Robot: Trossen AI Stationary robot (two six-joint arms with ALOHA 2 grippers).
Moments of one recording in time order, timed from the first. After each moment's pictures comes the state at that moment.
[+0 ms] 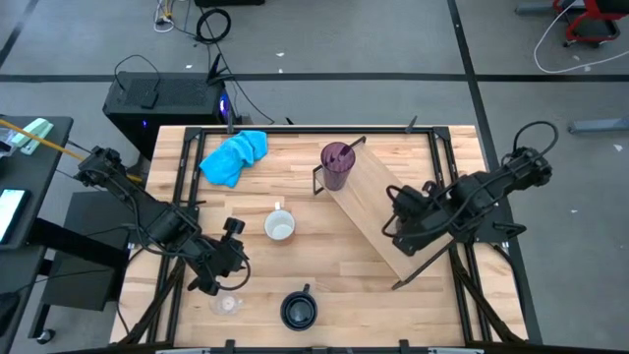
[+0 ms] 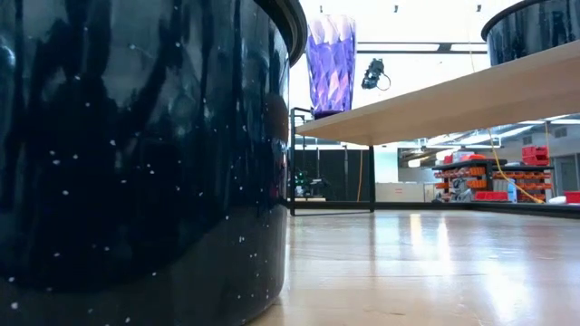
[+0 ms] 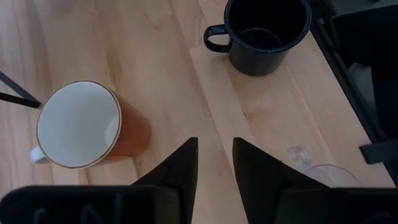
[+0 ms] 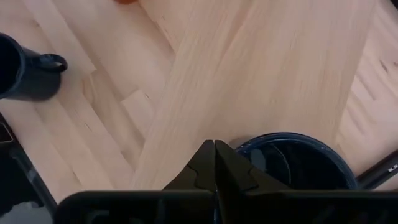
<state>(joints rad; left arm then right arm) -0.67 1.22 1.14 -0.90 -0.29 -0.23 0.51 1.40 1.61 -1.57 0.34 1.09</state>
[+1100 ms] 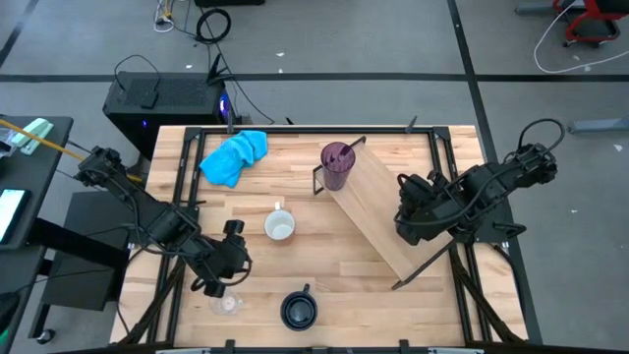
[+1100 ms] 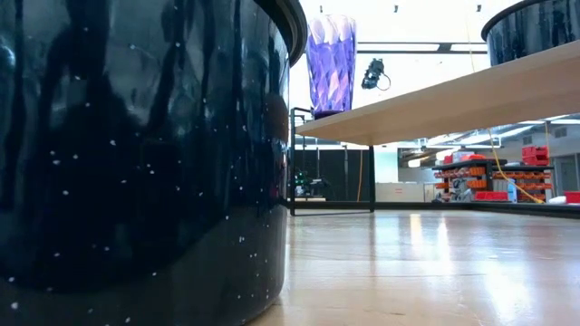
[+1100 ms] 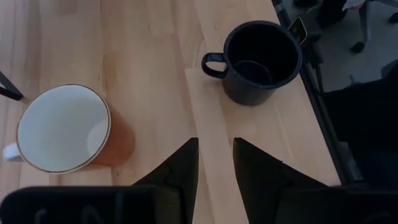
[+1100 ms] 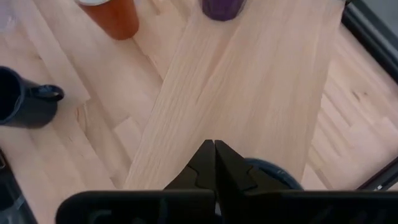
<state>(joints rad) -0.66 1.22 1.14 -0.82 -0.29 -0.38 0.50 1.33 1.61 -1.57 0.46 1.05</state>
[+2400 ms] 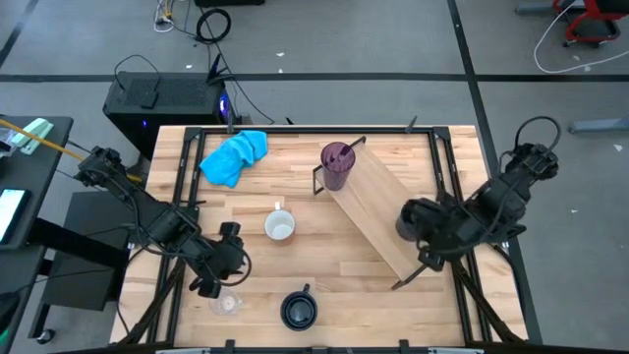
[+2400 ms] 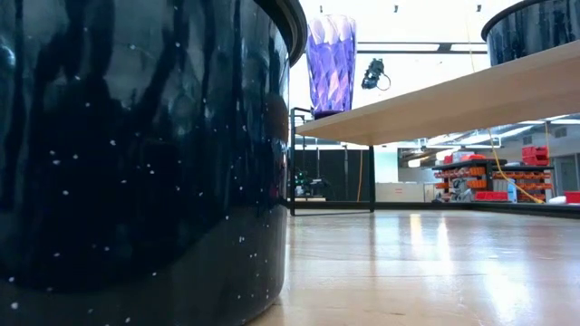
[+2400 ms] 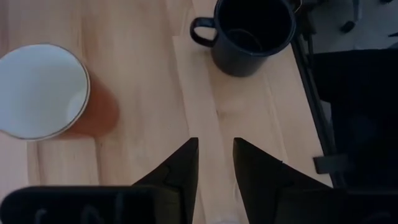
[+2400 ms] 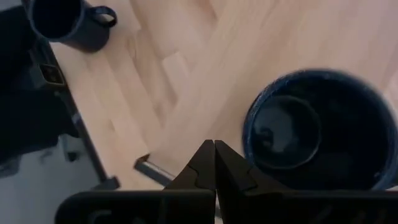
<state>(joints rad) -0.67 1.22 1.14 -0.90 -0.20 -0.44 0.69 1.32 1.61 -1.57 0.26 1.15</state>
